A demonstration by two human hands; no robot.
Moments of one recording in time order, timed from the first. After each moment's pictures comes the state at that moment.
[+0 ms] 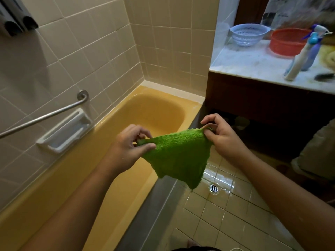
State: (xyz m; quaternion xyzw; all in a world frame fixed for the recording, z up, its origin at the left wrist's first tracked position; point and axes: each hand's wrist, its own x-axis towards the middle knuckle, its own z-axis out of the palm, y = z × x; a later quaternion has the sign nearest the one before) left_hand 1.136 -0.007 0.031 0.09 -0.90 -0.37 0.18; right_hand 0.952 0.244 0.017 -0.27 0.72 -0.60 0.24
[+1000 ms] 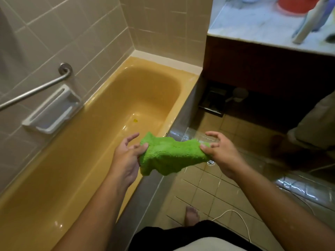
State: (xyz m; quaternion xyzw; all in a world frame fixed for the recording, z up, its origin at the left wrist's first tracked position) left_hand 1.153 0.044 -0.046 0.45 -0.45 -0.76 0.14; right_hand 1.000 0.272 -0.088 0.01 0.71 -0.61 0.36
